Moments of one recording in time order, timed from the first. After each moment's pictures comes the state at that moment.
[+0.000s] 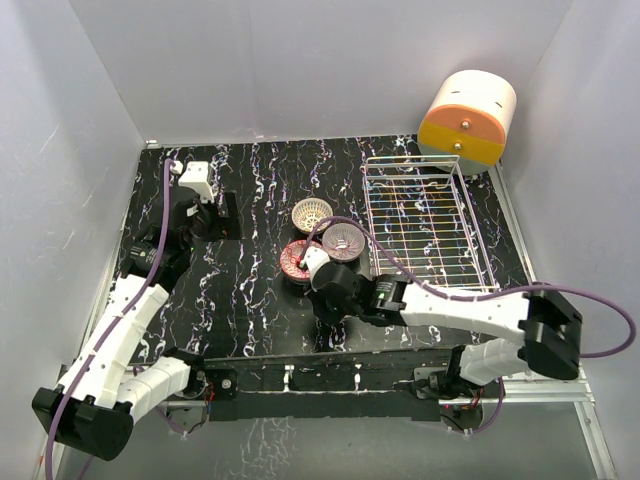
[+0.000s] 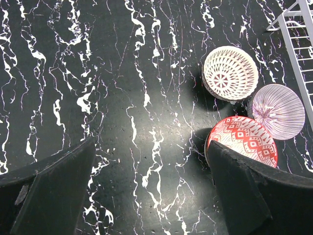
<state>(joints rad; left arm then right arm) -0.31 0.97 1.01 -0.54 -0.11 -0.18 1.17 1.37 0.91 -0.39 0.17 0.35</state>
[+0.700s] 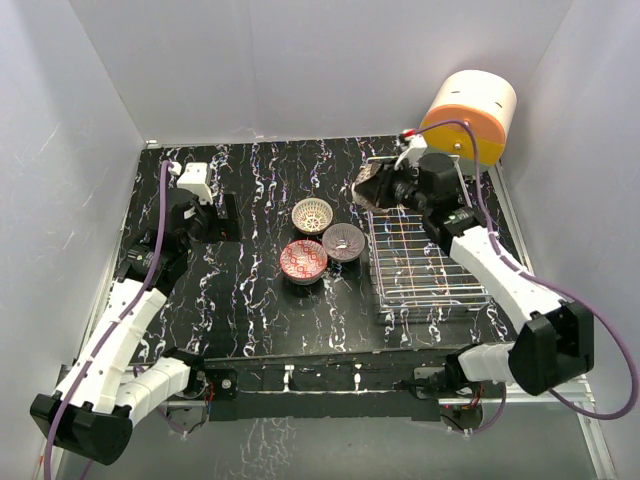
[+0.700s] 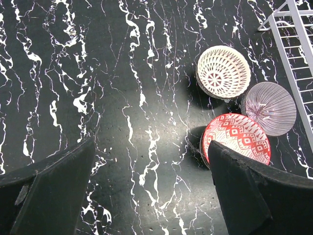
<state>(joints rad) -0.31 0.95 1.01 -0.55 -0.09 -0.18 0.43 1.28 1.09 -0.09 -0.28 0.37</state>
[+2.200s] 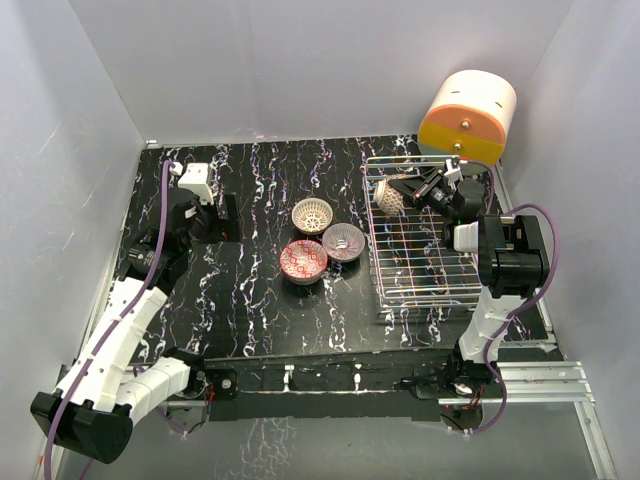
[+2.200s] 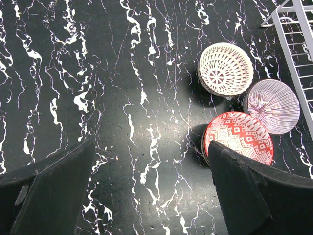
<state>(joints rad) -0.31 0.95 1.01 -0.56 -0.09 -0.18 -0.07 1.91 0.85 1.09 -0.80 1.29</state>
